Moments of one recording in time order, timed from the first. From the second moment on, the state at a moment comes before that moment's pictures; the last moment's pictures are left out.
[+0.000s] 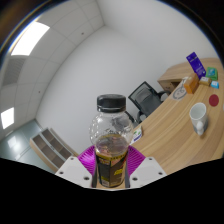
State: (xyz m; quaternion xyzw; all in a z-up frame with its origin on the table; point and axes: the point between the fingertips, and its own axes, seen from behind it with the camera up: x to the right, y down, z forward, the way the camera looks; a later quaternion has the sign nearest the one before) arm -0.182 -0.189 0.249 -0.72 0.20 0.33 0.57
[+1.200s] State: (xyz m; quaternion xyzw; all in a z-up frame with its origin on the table) arm 0.184 -0.097 0.280 -0.74 0.09 0.12 0.66
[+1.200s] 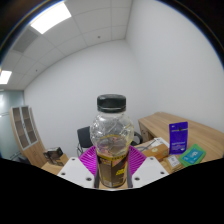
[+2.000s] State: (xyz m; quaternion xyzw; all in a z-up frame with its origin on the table) arm 0.293 -0.124 0.078 -0.84 0.07 -0.03 0.53
